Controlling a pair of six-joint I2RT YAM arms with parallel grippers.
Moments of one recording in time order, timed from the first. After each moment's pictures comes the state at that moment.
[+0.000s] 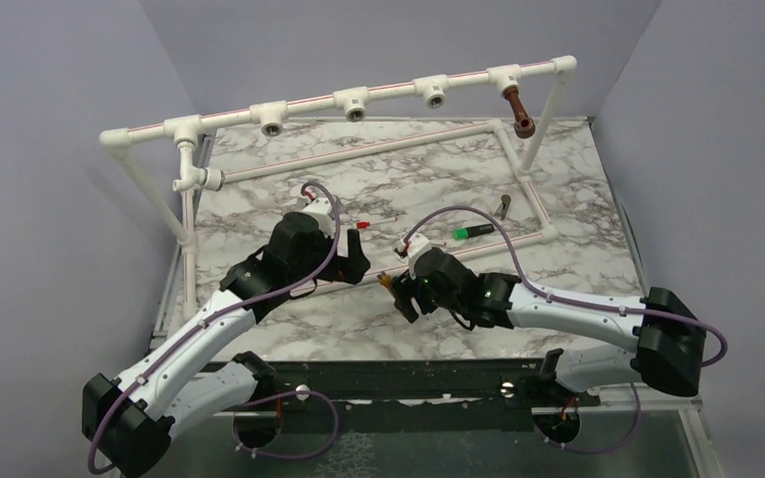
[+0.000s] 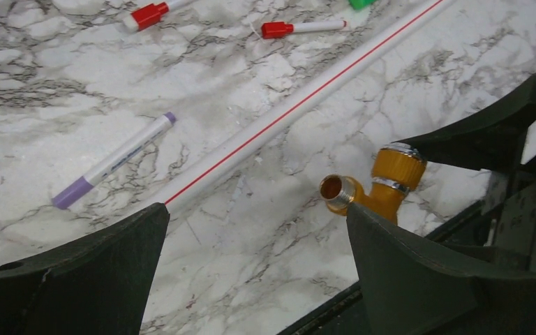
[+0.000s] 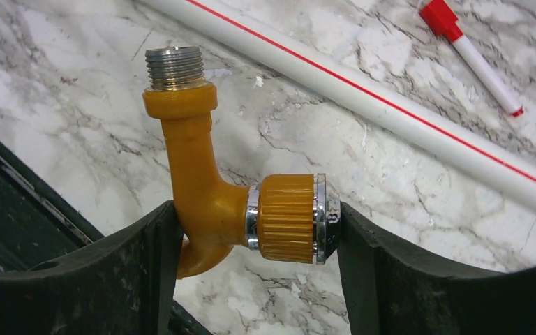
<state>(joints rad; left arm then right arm) -0.63 0.92 0.75 -0.42 0.01 -0.40 1.09 1.31 0.80 -0.25 0.26 0.31</state>
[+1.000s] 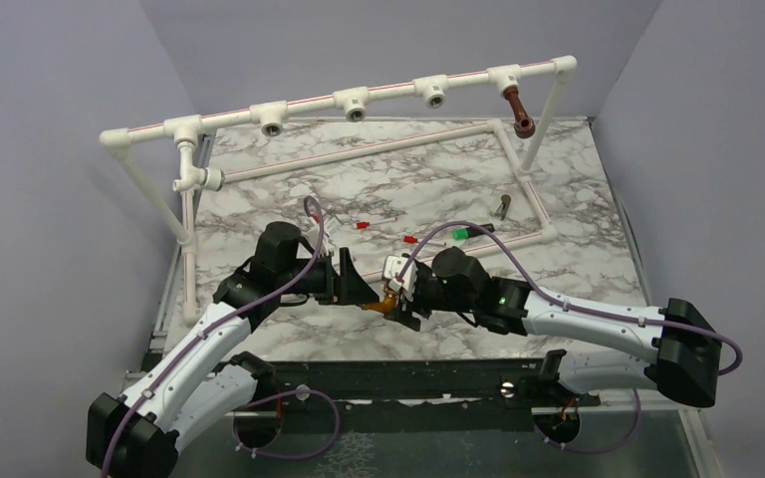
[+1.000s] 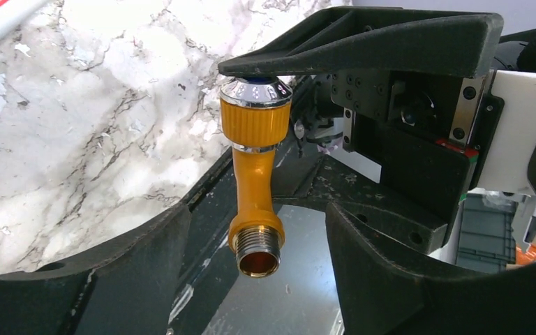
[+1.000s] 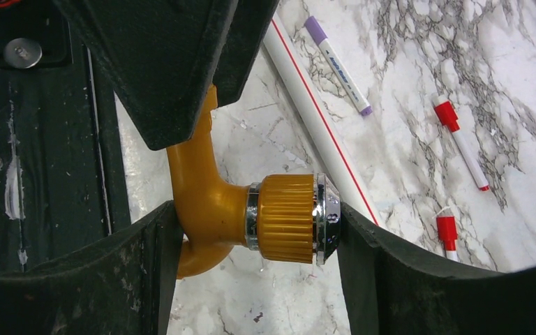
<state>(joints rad) -0.49 0.85 0.62 -0.36 0.74 -0.68 1.09 1.19 0.71 0.01 -0.16 -0.32</state>
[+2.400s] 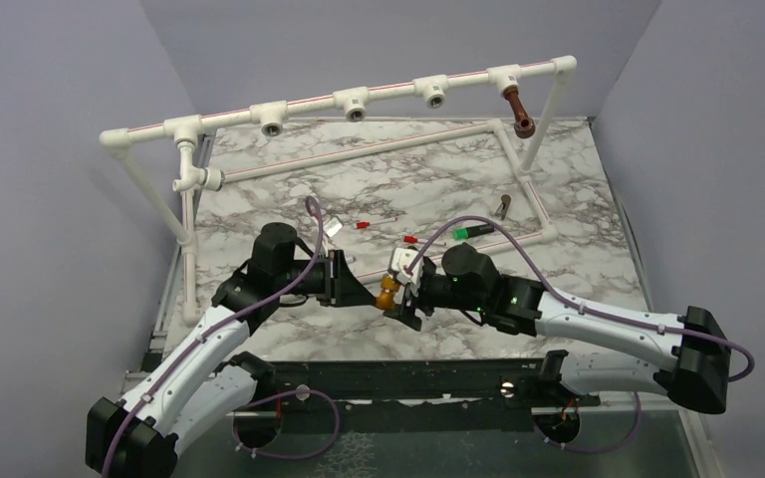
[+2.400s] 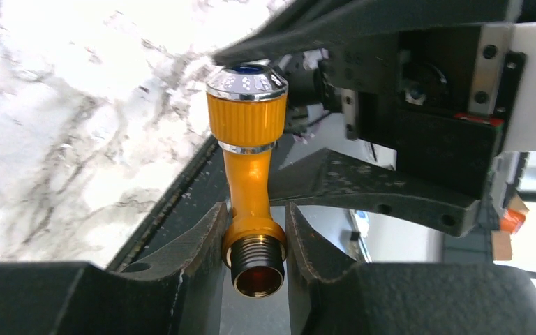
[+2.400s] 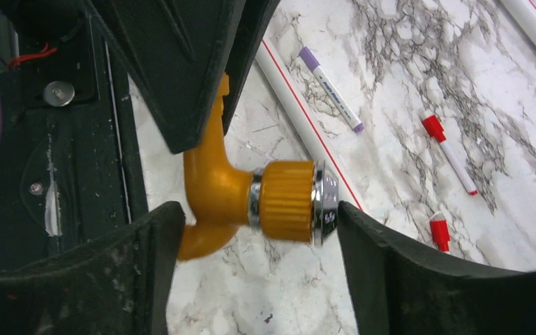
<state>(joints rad) -0.48 0.84 0.59 -0.27 0.85 -0.70 1.09 1.14 0.75 -0.01 -0.16 -0.26</state>
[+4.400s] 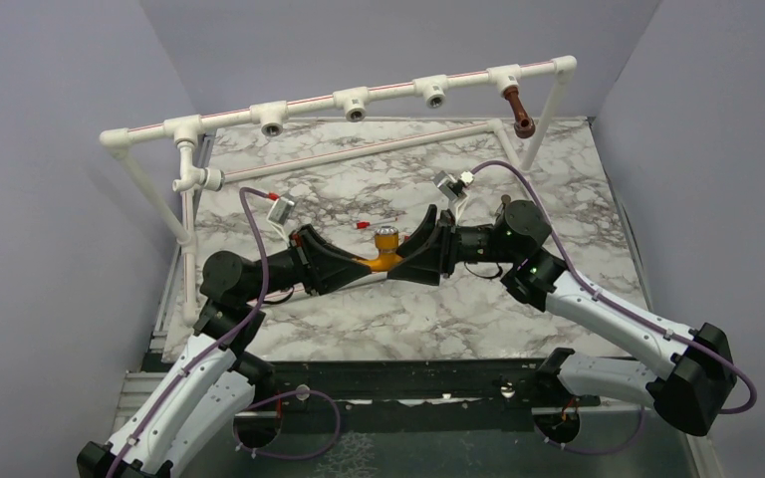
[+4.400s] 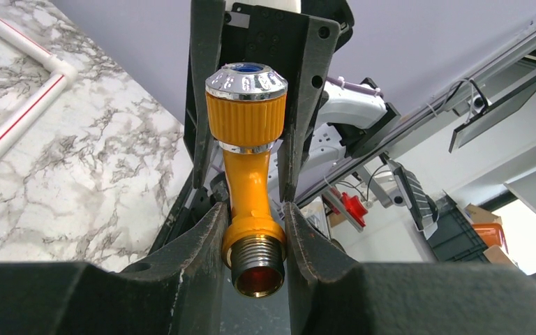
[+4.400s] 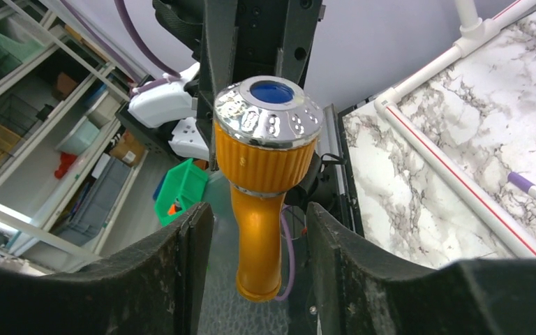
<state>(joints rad) -0.46 0.61 0.53 0.39 0.80 -1.08 0.77 1.11 0.81 0.46 -0.81 0.74</state>
